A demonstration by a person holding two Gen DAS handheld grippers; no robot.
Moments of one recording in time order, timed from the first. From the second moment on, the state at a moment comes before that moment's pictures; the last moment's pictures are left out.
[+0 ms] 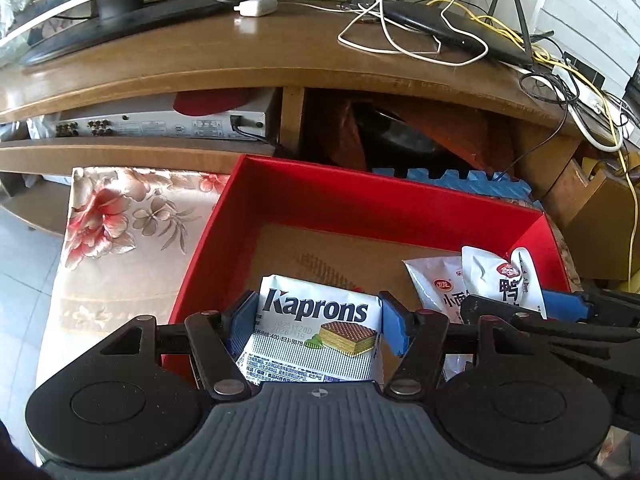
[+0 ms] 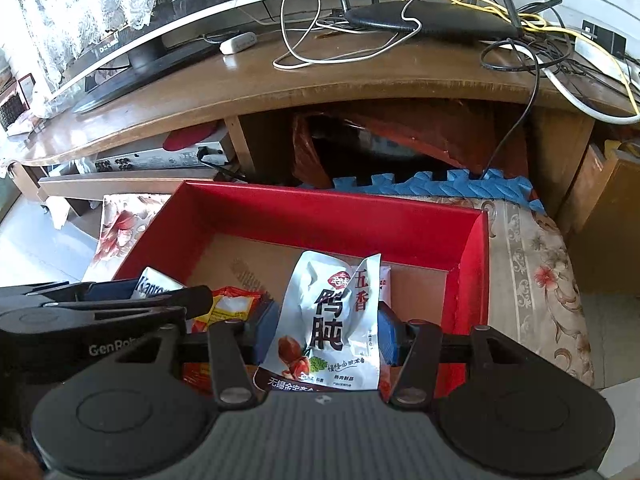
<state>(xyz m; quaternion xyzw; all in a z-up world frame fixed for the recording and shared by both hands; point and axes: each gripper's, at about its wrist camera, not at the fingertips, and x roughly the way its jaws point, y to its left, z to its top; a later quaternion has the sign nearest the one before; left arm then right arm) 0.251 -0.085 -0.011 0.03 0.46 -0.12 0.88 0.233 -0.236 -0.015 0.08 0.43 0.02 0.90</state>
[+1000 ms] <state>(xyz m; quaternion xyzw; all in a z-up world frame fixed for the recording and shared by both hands) 0.243 -0.081 0.000 0.04 0.45 -0.11 0.89 0.223 -0.233 -0.005 0.04 0.41 0.01 0.91</state>
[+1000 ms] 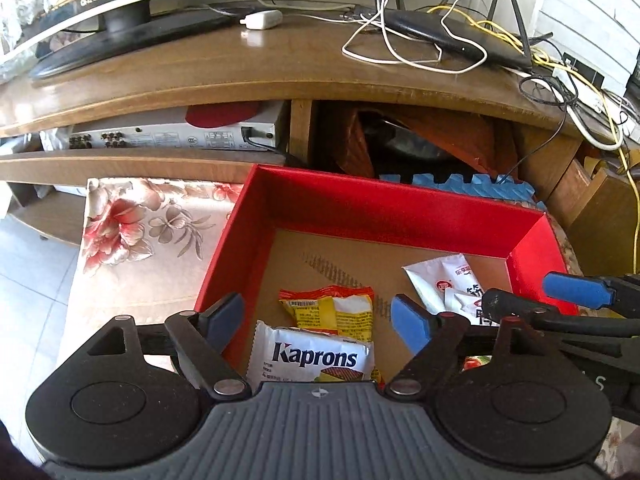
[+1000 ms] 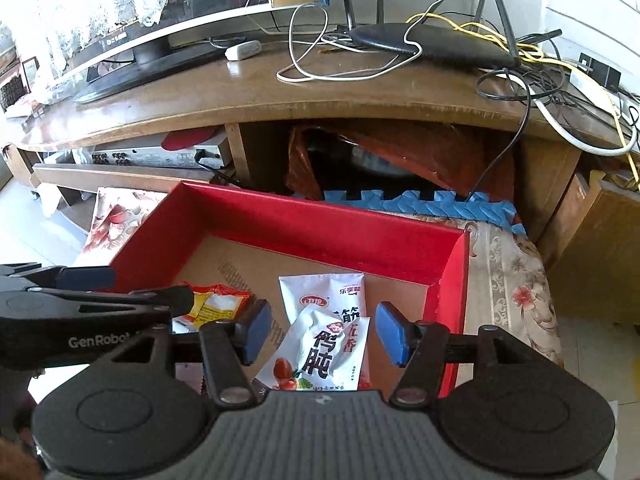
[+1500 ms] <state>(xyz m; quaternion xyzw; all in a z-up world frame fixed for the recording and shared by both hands) 0.228 -0.075 0.013 0.04 0.43 -0.12 0.89 0.204 -0.228 0.010 0.03 0.39 0.01 0.92</state>
